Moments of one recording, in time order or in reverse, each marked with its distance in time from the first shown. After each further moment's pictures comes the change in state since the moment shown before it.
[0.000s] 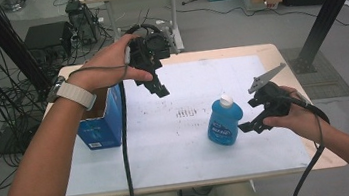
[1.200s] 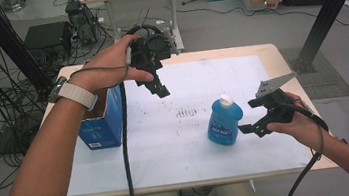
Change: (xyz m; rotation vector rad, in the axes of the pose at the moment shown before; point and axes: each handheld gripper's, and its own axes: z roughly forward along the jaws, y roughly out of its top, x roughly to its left) left arm 0.000 0.001 0.002 0.005 -0.003 -0.007; right arm 0.002 -0.019 0.007 -0.158 -0.007 0.040
